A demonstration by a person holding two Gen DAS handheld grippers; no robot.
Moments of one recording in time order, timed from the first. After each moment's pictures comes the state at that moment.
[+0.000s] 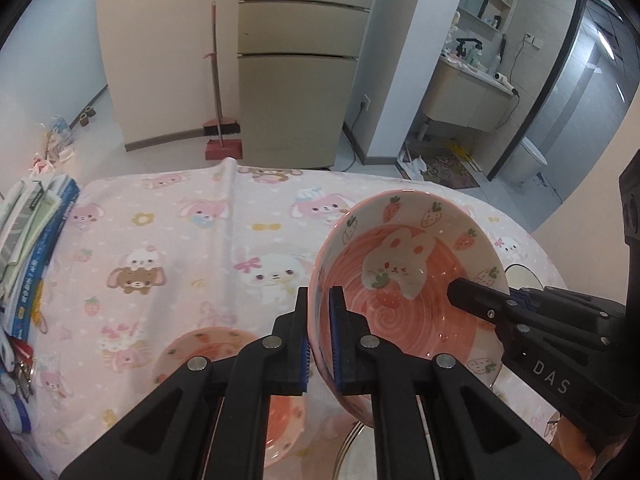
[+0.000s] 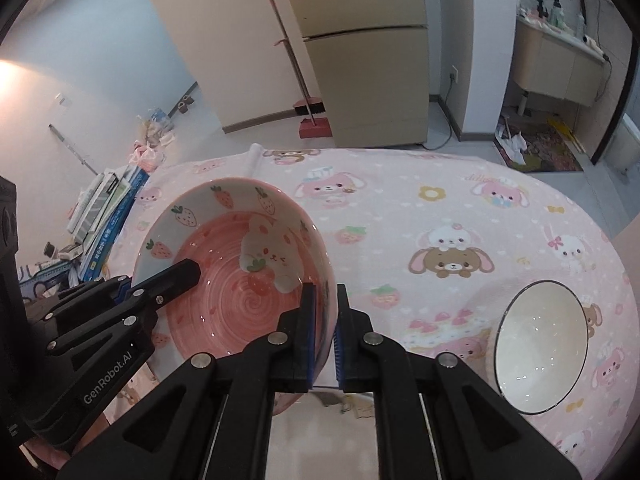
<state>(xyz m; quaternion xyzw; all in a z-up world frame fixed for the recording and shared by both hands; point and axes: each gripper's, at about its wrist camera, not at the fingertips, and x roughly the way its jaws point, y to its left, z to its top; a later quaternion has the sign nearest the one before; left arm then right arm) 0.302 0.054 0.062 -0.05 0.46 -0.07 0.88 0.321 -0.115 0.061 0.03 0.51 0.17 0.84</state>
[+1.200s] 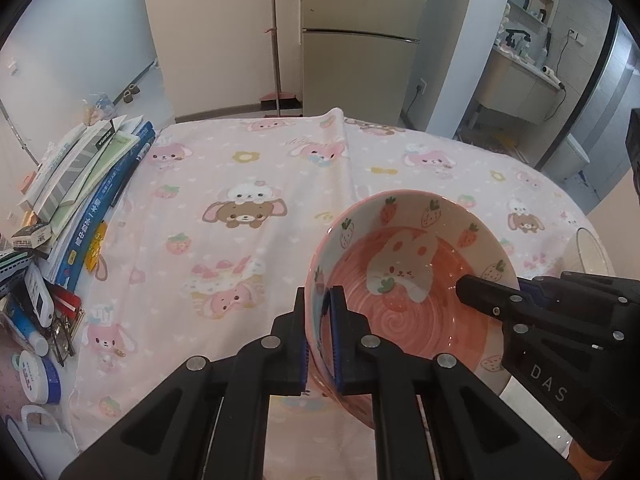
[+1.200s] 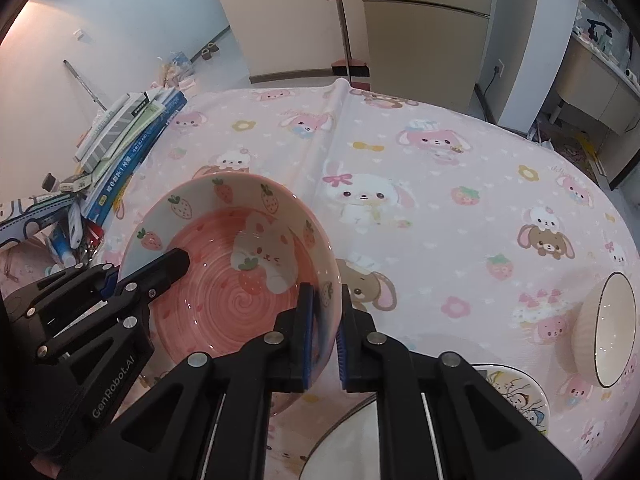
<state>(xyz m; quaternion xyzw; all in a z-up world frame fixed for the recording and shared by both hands) 0.262 0.151 0.014 -0.04 0.50 0.01 0.87 0.290 0.003 0.019 -0.04 0.56 0.20 0.80</state>
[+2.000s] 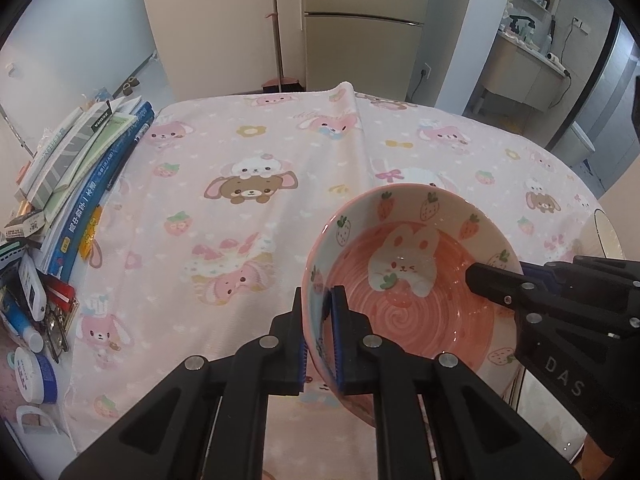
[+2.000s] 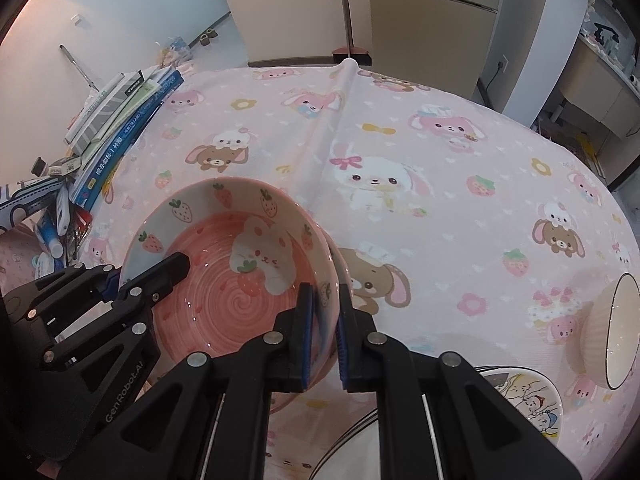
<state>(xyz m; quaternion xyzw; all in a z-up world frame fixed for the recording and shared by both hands) 0.263 0.158 -0.014 -0.03 0.52 0.01 0.85 0.289 0.016 0.001 -0.06 0.57 0.20 0.79</state>
